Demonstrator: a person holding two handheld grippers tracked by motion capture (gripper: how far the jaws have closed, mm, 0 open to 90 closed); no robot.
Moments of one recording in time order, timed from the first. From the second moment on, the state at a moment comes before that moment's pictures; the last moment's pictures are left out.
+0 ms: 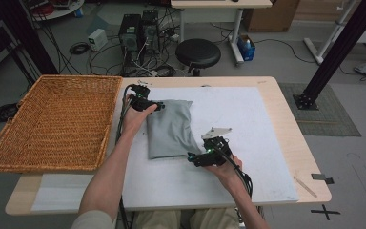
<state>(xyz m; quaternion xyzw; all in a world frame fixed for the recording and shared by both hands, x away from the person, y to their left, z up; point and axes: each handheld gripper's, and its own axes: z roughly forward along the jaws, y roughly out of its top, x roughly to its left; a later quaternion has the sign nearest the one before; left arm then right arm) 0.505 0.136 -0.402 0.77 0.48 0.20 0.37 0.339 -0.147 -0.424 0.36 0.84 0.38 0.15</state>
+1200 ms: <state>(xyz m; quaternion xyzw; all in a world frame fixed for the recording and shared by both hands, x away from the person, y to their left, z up) 0.445 0.123 -0.379 0.76 0.49 0.19 0.38 0.356 -0.230 -0.310 0.15 0.96 0.19 0.15</state>
